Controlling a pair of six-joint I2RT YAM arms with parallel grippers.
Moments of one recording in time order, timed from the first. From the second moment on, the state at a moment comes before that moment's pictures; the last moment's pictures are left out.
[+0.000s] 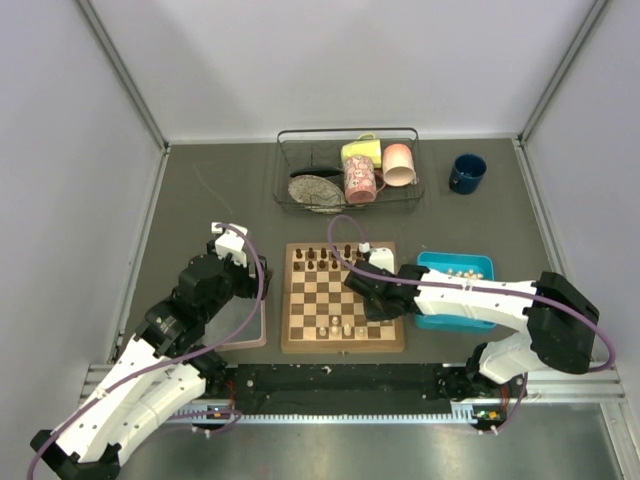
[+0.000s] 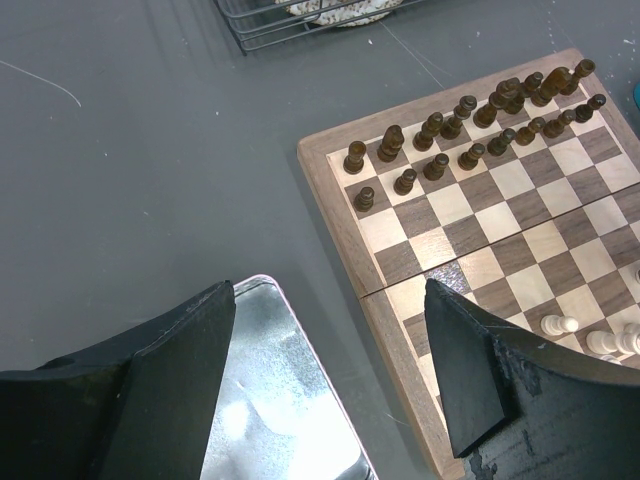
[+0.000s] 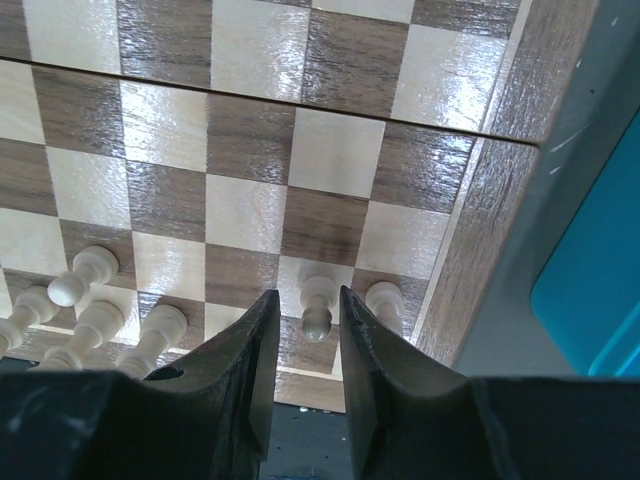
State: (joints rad) left arm -0.60 0.55 0.64 -0.52 -0.16 -0.15; right arm 1.08 1.42 0.88 -0.69 0.31 0.89
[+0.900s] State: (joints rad) left arm -0.60 0.55 0.64 -0.52 -0.16 -0.15; right arm 1.08 1.41 0.99 -0.75 0.38 0.83
